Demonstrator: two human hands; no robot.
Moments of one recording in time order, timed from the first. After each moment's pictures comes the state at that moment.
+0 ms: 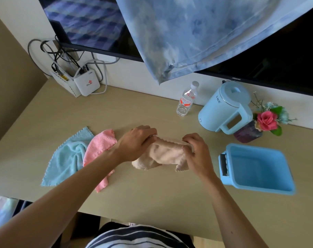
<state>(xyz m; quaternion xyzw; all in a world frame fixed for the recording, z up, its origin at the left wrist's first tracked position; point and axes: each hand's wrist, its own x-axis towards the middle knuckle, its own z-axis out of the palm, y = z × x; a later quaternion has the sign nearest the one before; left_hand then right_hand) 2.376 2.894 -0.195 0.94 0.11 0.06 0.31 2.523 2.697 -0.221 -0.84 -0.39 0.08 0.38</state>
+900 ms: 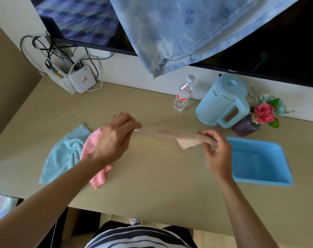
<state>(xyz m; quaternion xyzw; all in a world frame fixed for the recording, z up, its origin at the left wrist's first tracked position) 2.341 2.896 -0.174 0.93 0.10 0.28 0.22 2.532 2.650 -0.192 -0.81 -0.33 0.01 0.49</state>
